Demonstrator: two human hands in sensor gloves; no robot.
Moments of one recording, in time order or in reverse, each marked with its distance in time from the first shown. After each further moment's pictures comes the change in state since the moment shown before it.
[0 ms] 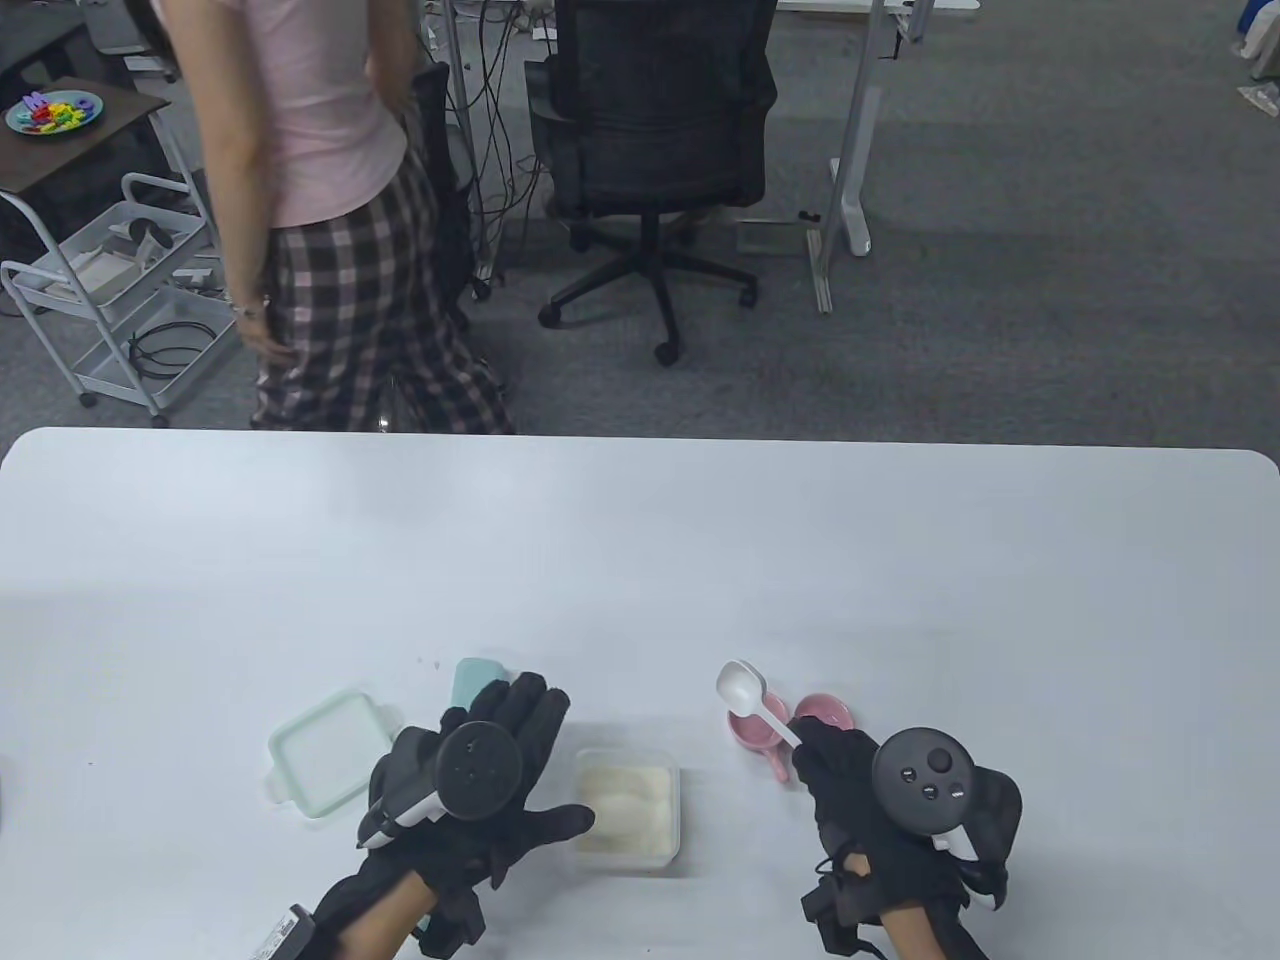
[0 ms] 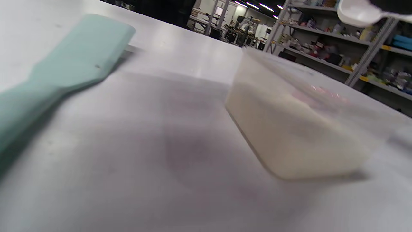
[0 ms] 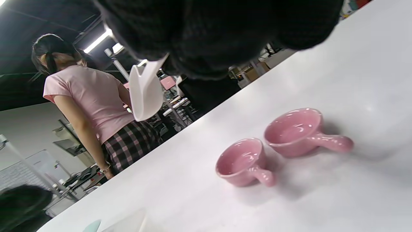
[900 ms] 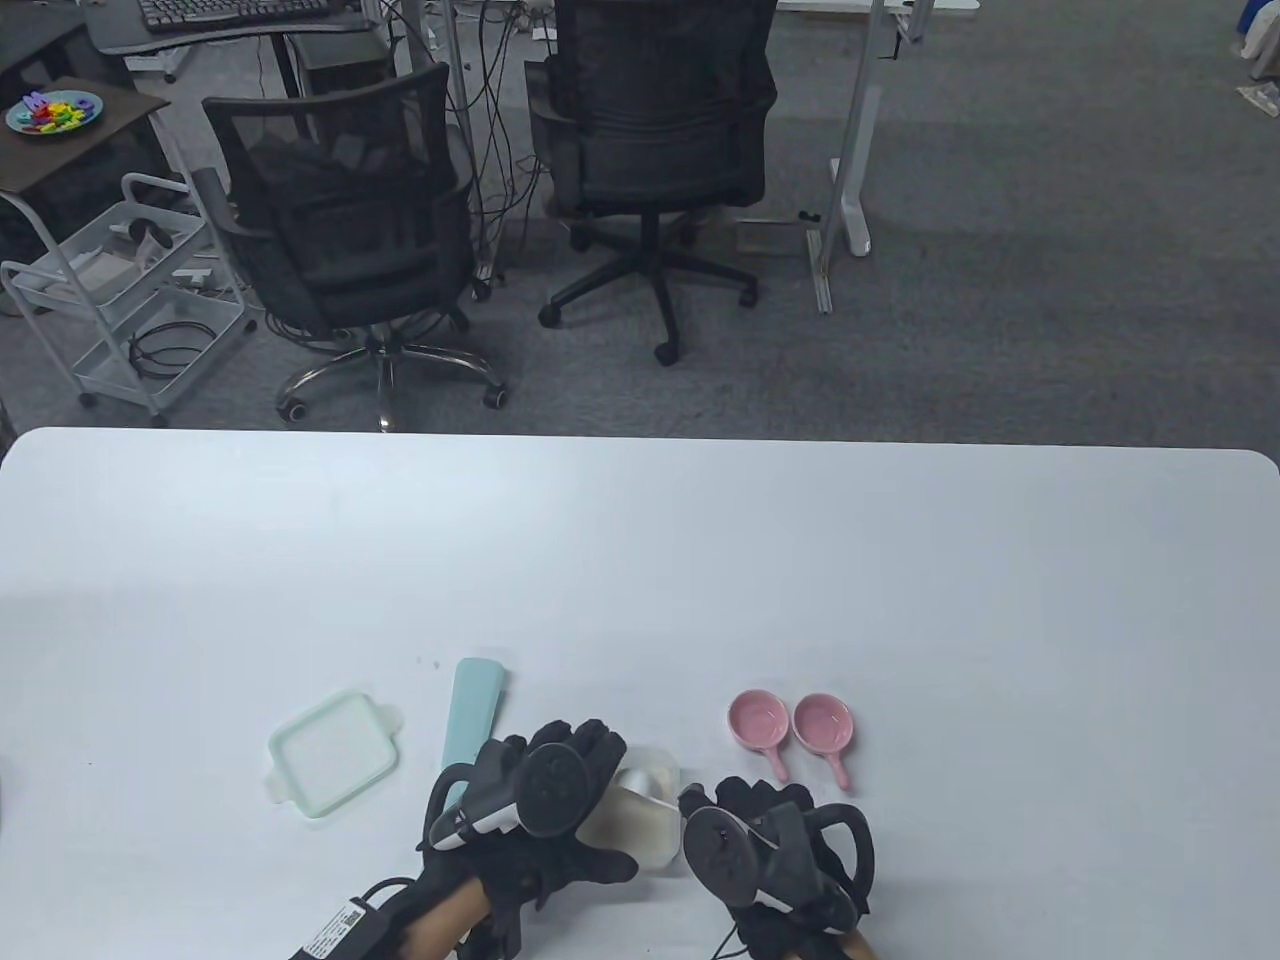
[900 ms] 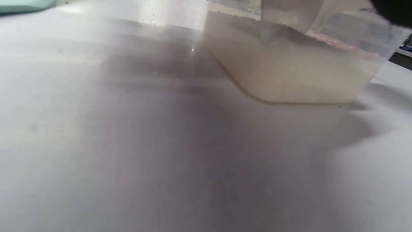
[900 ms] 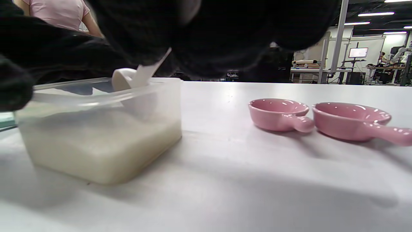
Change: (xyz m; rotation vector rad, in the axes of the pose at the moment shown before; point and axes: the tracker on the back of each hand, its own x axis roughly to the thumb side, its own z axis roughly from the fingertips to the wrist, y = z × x) left_hand 0.021 -0.037 -0.023 -0.125 -0.006 -0.051; right_hand 0.059 0.086 0.023 0.166 -0.324 0.530
